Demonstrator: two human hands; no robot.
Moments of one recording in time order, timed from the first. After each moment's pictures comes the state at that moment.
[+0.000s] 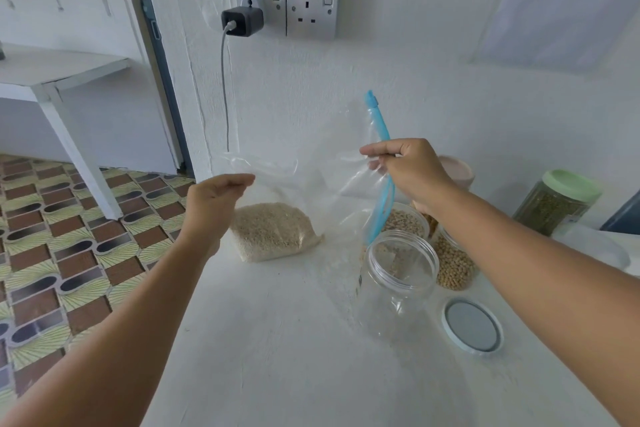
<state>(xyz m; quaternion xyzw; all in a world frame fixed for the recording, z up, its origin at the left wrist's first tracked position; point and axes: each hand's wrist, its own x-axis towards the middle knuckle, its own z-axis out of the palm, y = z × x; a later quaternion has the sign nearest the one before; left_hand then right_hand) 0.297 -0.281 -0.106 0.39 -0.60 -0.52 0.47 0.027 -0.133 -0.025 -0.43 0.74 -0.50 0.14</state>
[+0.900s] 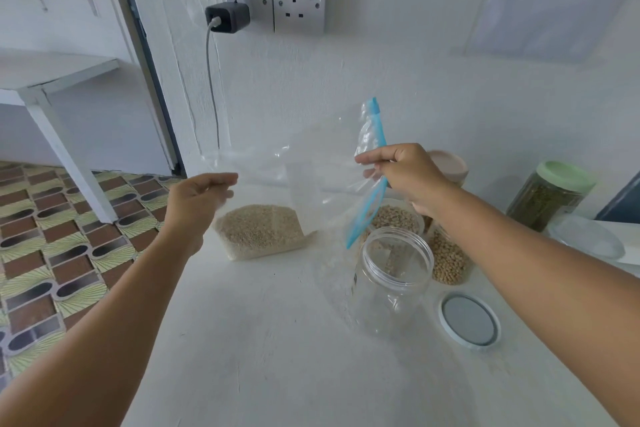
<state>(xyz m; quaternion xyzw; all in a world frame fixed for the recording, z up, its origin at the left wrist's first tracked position) 0.304 -0.307 -0.114 0.41 -0.59 -0.52 0.46 0.018 -0.129 -0.037 -0.43 0.73 -0.49 0.20</state>
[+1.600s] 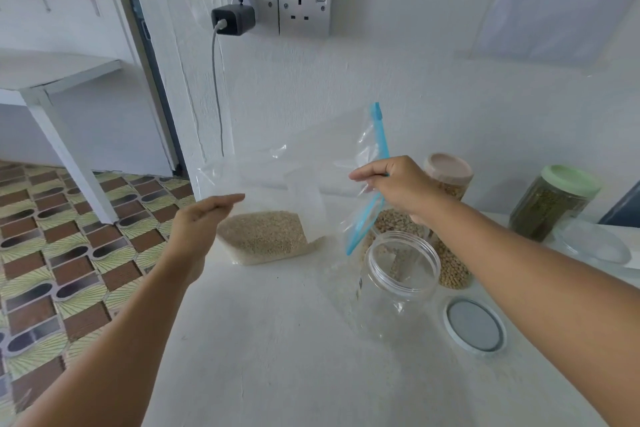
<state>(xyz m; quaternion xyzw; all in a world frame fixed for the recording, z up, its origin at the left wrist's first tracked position) 0.320 -0.293 -0.137 0.36 -0.62 -0.56 0.42 0.018 -0.141 -0.055 -0.46 0.74 -0.44 0.21</state>
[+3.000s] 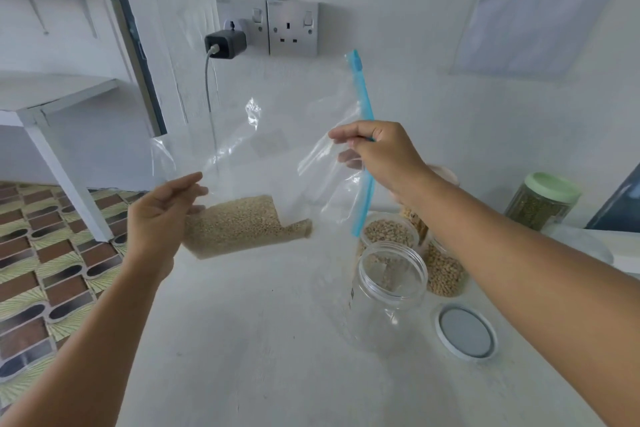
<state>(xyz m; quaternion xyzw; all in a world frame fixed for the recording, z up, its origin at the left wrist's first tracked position) 0.338 -0.295 -0.092 0.36 -0.57 -0.51 0.53 0.051 -0.141 0.013 -0.48 0.65 -0.56 0.19</state>
